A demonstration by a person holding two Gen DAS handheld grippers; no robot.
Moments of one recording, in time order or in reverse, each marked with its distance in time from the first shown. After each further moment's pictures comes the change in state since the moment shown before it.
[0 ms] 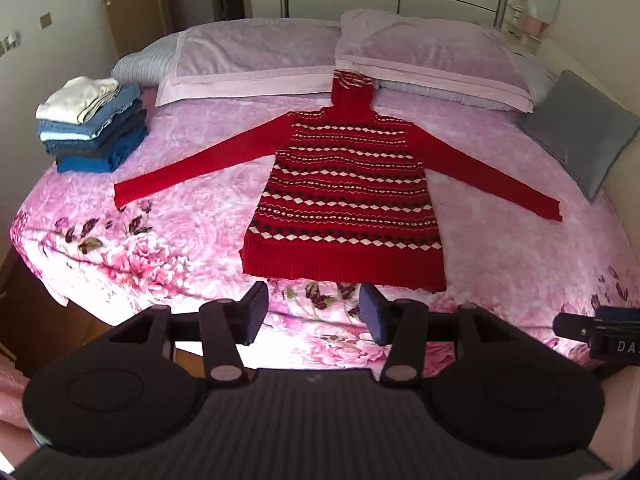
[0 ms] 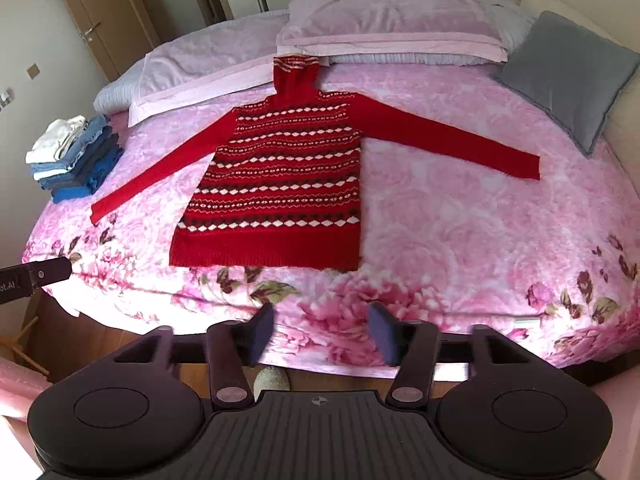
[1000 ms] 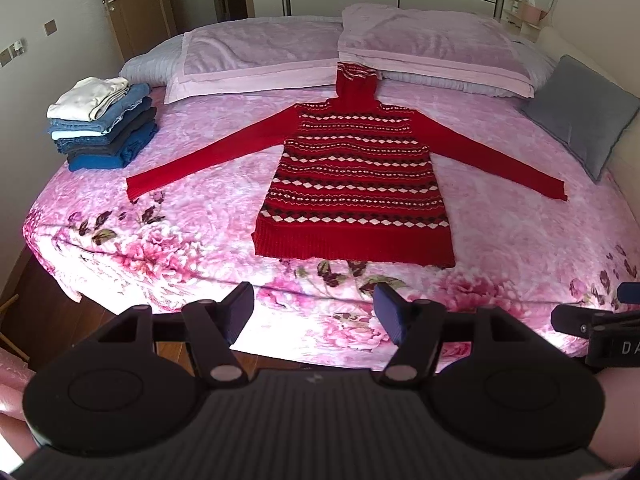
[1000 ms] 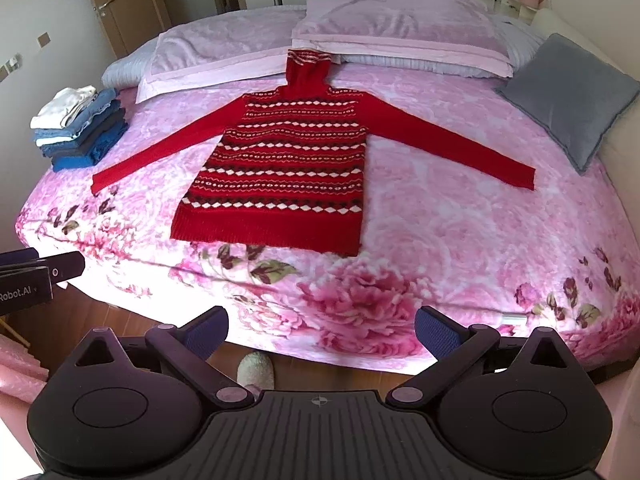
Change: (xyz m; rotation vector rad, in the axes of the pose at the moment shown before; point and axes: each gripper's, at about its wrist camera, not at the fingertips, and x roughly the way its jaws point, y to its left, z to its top) left arm -0.014 0.006 -0.035 0.019 0.007 0.036; right arm -0.014 0.028 -0.028 -0.095 0.009 -0.045
